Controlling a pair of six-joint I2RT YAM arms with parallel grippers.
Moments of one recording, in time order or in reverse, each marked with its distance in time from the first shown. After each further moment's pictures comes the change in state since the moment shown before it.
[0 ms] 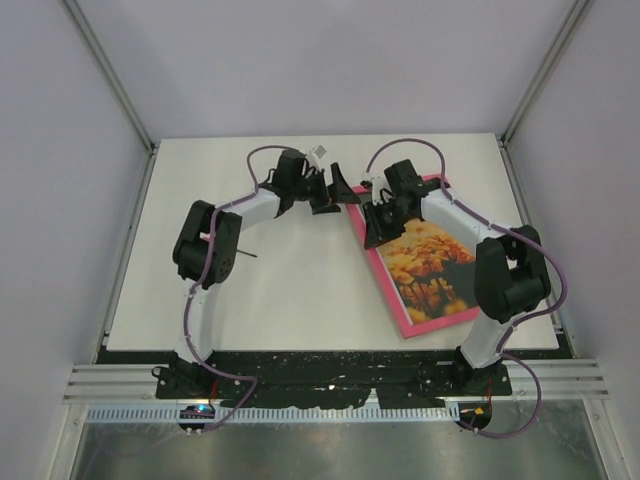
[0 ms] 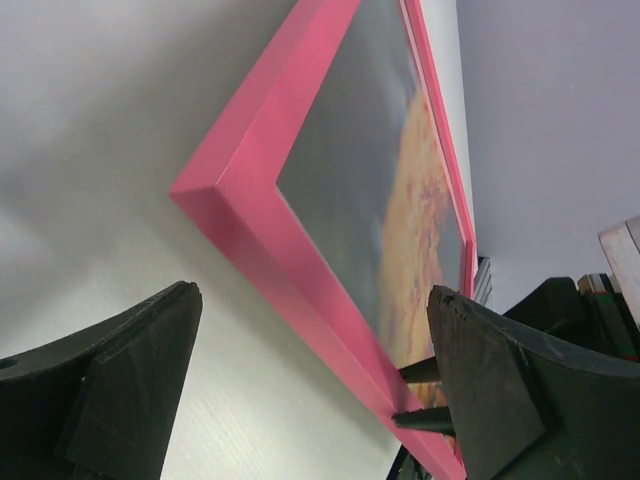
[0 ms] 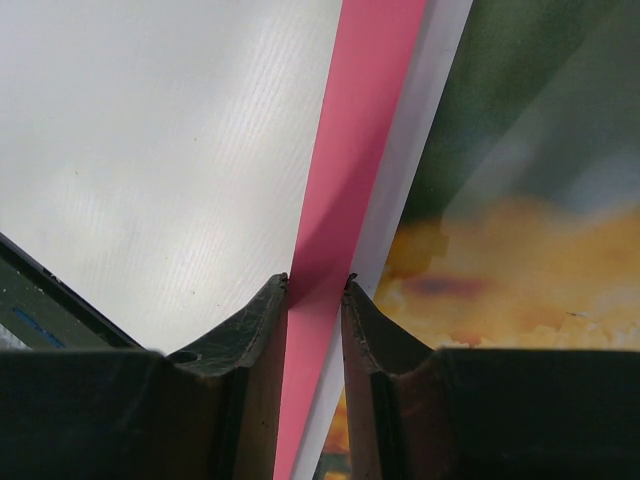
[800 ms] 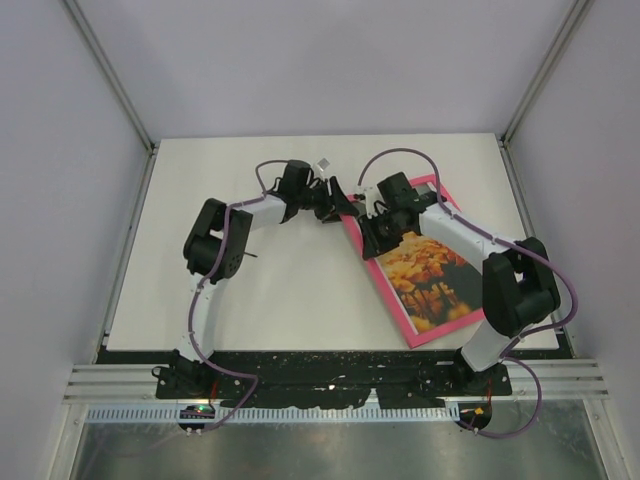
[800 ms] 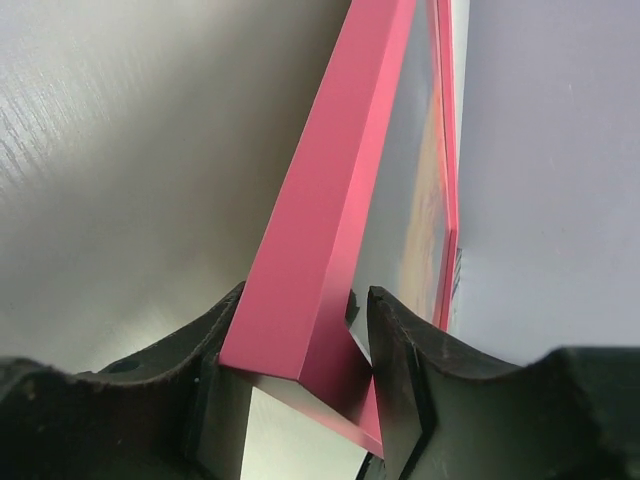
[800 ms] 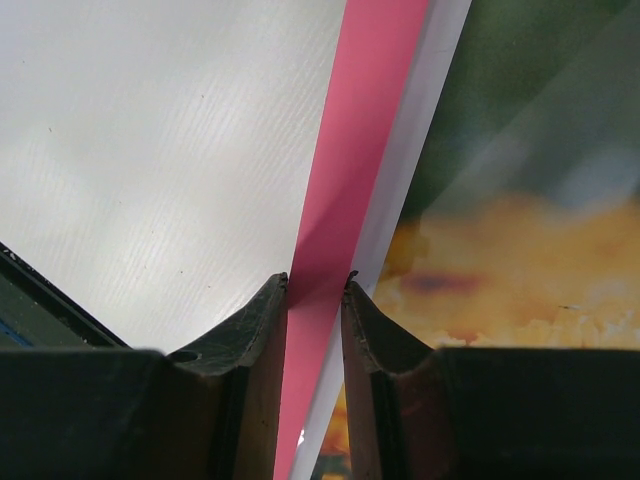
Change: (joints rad) left arm -0.021 0.117 0.024 0.065 0.070 -0.130; right arm 0.068 -0.096 -0.117 0.058 0.069 -0.037
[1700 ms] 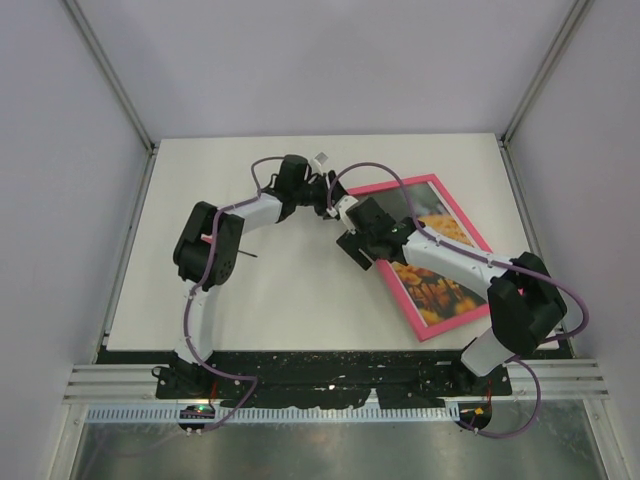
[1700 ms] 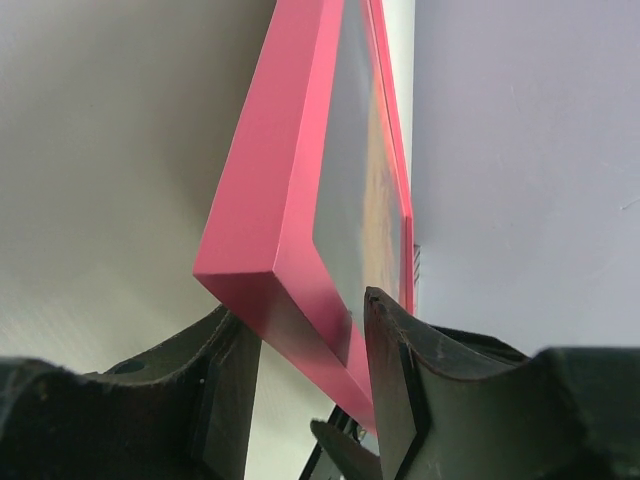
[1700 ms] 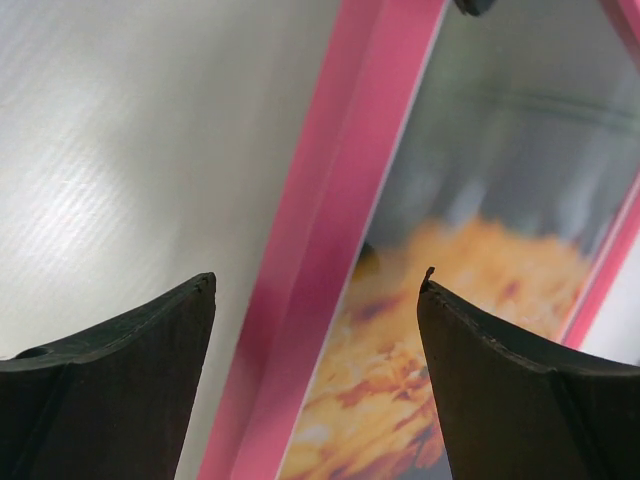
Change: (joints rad) left arm -0.003 -0.109 -0.065 0.011 0.004 -0.093; right arm 0.265 -0.093 -0.102 0.155 0.605 -0.191
